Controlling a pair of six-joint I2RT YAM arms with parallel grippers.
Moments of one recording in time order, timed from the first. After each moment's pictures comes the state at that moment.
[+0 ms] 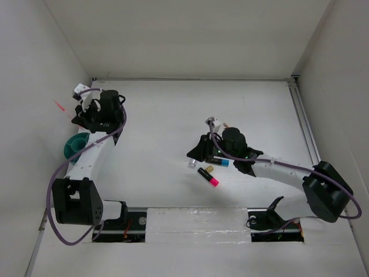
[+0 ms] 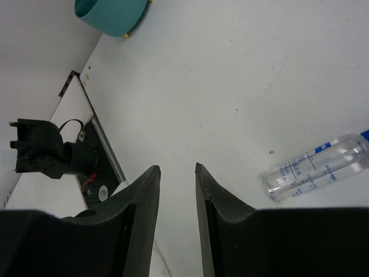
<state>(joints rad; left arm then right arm) -0.08 1.29 1.00 -0.10 -1.38 -0.28 0.75 1.35 0.67 0.37 -0.37 0.59</state>
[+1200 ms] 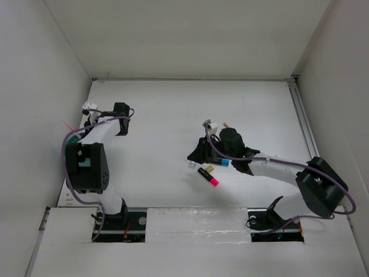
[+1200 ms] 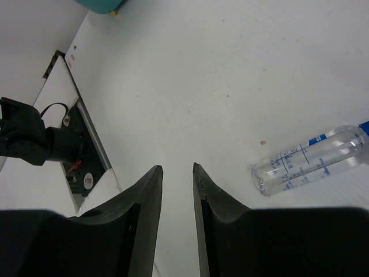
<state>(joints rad) -0.05 1.62 1.09 -0.77 -1.43 -1.06 0.75 1.41 0.67 0.37 -0.41 0.53</state>
